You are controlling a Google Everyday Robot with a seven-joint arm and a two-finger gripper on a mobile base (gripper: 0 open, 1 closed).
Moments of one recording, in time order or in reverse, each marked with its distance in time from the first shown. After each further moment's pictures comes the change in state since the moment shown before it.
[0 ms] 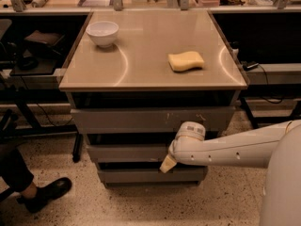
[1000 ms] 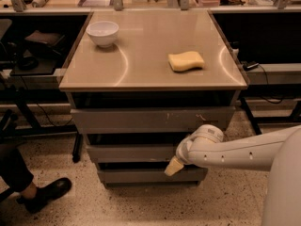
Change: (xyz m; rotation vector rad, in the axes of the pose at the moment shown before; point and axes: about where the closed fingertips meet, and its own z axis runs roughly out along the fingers) arm 0.011 -0.001 -0.003 -0.082 -0.118 -0.081
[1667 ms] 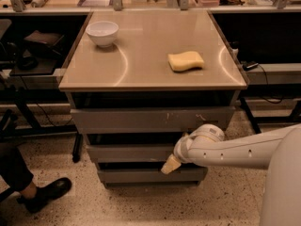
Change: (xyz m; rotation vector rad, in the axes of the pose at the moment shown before) arm -0.015 0.003 -0.001 -0.022 -0.067 -0.005
